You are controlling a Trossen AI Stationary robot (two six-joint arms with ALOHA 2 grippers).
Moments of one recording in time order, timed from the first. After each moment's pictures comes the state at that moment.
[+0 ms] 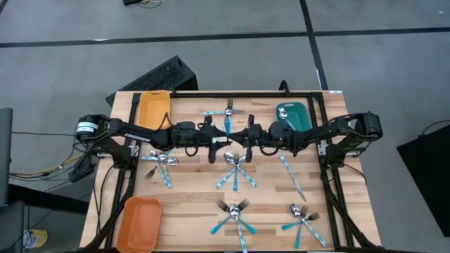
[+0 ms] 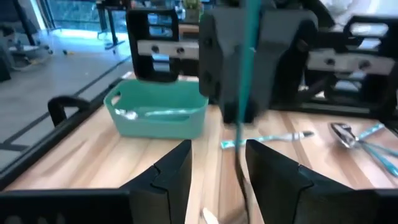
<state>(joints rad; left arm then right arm) 0.11 1.55 0.74 0.66 -0.01 -0.05 -0.07 1.54 0.66 0.95 0.02 0.03</state>
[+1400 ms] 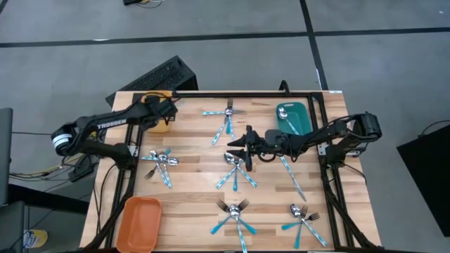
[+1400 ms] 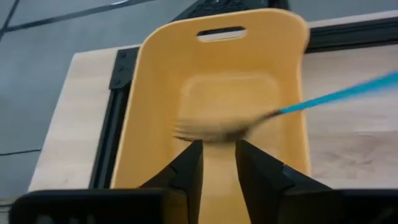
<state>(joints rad) 0.62 1.23 0.75 -0.82 -0.74 -0.85 0.00 1.56 0.66 0.78 0.03 0.21</state>
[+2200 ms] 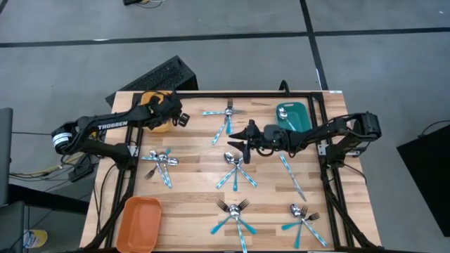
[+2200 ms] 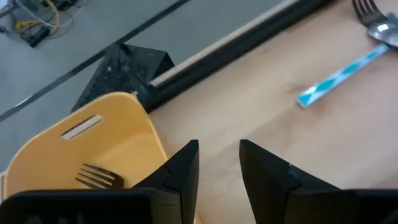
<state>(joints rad) 0.54 1.23 0.75 -0.44 -0.52 -0.28 -0.06 1.56 0.66 0.74 0.08 0.21</state>
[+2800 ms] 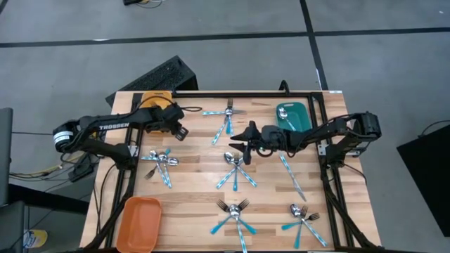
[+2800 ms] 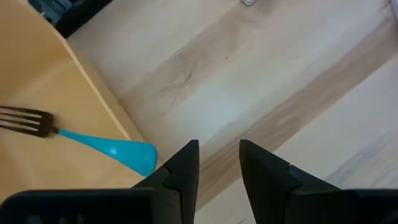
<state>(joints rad) 0.48 1.26 0.75 -0.66 -0.30 -0.36 -0.07 1.56 0.66 0.67 0.08 0.20</state>
